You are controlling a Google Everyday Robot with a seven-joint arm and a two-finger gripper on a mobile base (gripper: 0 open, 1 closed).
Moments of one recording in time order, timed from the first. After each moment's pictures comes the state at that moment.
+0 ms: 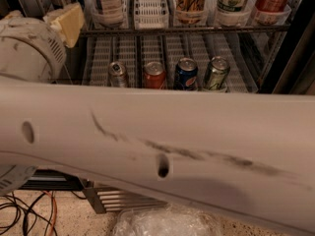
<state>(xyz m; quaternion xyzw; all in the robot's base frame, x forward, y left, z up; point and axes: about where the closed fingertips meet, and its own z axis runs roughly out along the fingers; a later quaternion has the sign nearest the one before) 0.520 0.182 1.074 -0.05 0.69 0.00 0.72</state>
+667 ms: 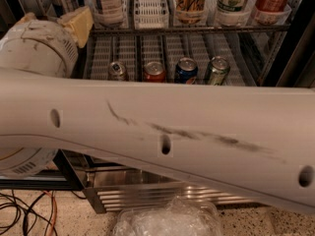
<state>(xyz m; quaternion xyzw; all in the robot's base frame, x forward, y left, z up) 0.546 0.174 1.061 -0.05 0.69 0.00 0.72</state>
